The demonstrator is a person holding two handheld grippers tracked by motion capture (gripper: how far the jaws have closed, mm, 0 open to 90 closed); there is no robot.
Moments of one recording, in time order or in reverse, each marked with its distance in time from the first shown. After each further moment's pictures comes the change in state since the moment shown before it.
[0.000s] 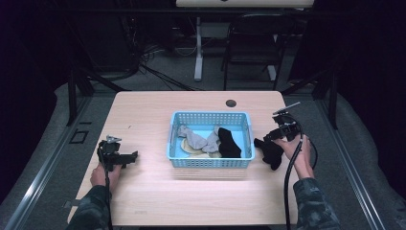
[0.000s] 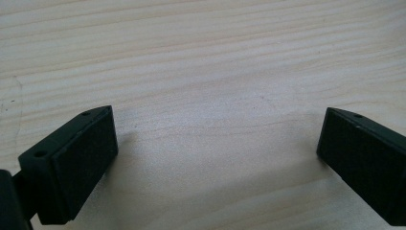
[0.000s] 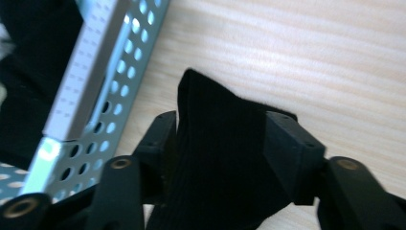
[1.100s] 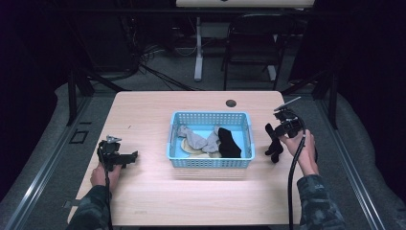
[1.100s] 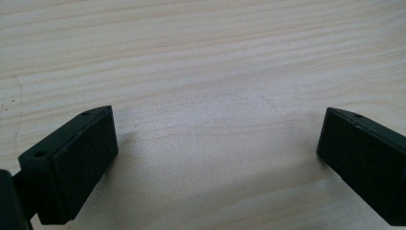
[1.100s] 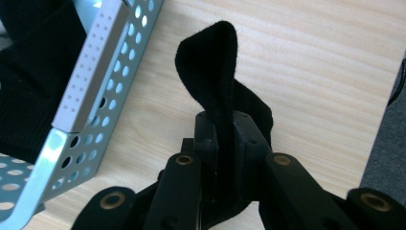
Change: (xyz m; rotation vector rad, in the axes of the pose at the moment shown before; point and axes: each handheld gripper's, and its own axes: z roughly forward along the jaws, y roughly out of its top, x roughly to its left) left arm 0.000 0.000 0.000 0.000 0.000 0.000; right arm 0.002 0.008 -0.013 0.040 -0.065 -0.041
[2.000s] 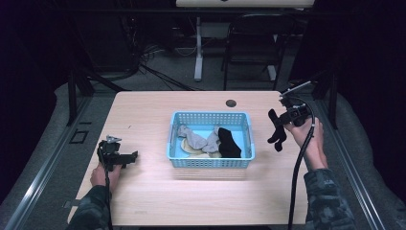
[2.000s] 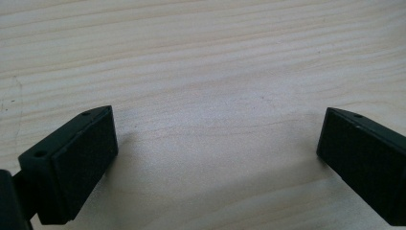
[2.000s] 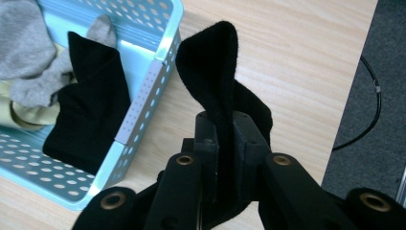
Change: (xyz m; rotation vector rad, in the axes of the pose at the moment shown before) left arm 0.000 0.000 0.000 0.000 0.000 0.000; right arm 0.009 0.016 -0.062 -0.103 -0.013 -0.035
